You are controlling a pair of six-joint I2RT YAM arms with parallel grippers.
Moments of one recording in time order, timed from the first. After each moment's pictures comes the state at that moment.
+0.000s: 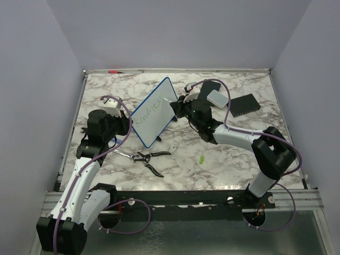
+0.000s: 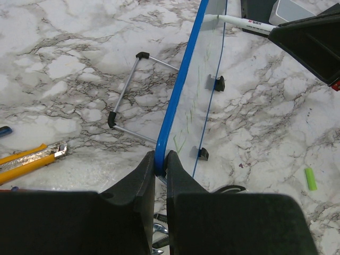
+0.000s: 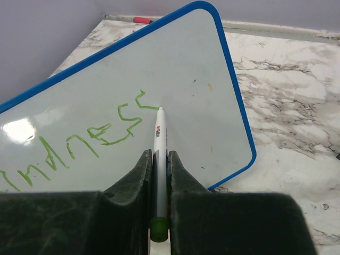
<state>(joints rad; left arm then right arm) -0.16 0.83 0.69 -0.24 0.25 -0.16 0.74 1.69 0.98 0.60 0.16 0.26</state>
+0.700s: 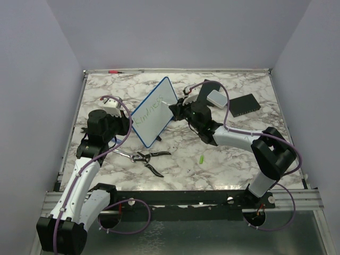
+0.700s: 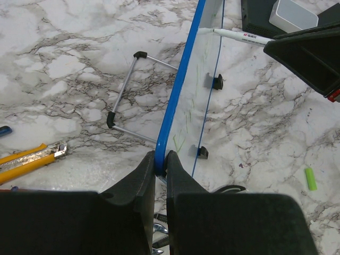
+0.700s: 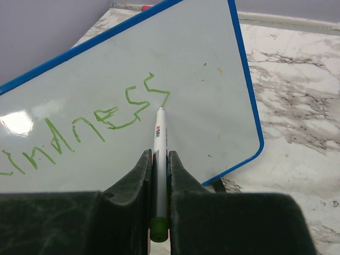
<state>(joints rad) -0.16 0.83 0.69 -0.24 0.25 -0.16 0.75 1.69 0.95 0.61 0.13 0.26</state>
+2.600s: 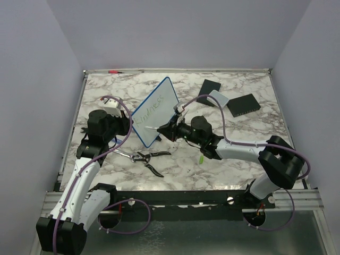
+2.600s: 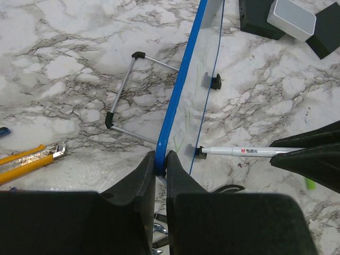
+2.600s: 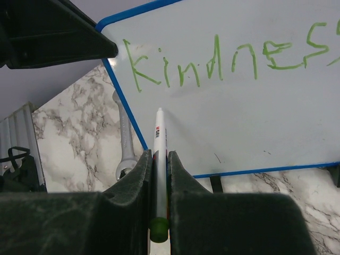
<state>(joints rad) -0.16 0.83 0.69 -0.24 0.25 -0.16 0.89 1.56 0.78 0.69 -0.15 0.27</state>
